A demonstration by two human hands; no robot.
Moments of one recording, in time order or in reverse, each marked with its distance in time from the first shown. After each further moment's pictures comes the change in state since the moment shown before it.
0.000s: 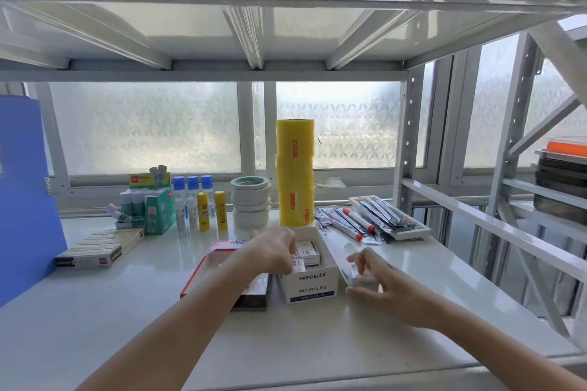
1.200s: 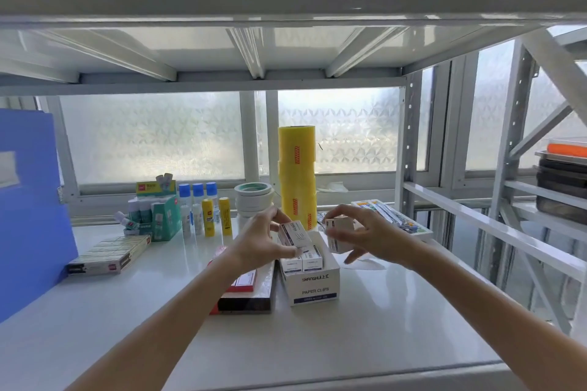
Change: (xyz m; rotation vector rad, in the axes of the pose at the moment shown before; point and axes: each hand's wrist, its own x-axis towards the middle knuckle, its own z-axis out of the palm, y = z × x) left_hand -0.020 -0.022 -0.015 -0.552 0.374 0.213; right_hand 0.052 -0.057 -0.035 0.241 -0.013 -0.036
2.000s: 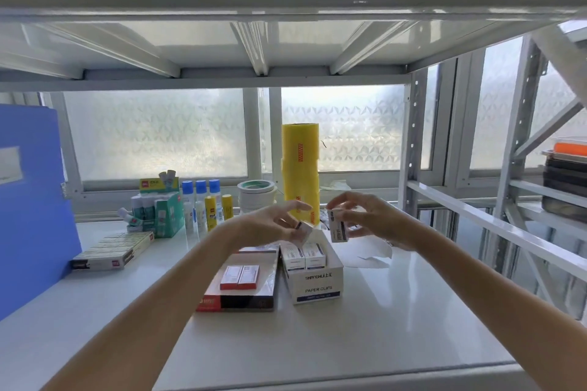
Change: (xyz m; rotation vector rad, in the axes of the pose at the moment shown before) left_hand 0.020 0.022 -0.025 -0.079 -0.501 -0.158; right_hand 0.020 -0.004 -0.015 -0.075 0.027 0.046
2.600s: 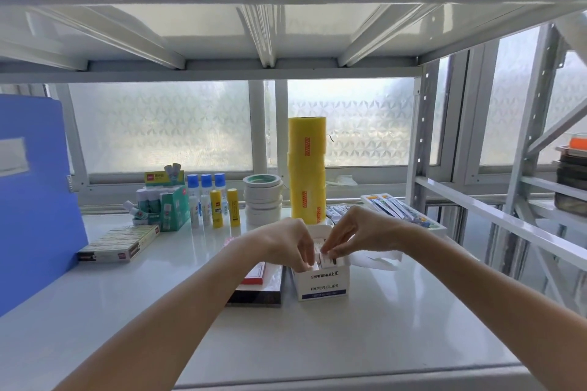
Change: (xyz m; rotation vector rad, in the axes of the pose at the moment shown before) left_hand 0.014 -0.013 0.028 0.429 -0.041 -0.065; right_hand 0.011 0.003 0.022 -0.206 -0.306 -0.014
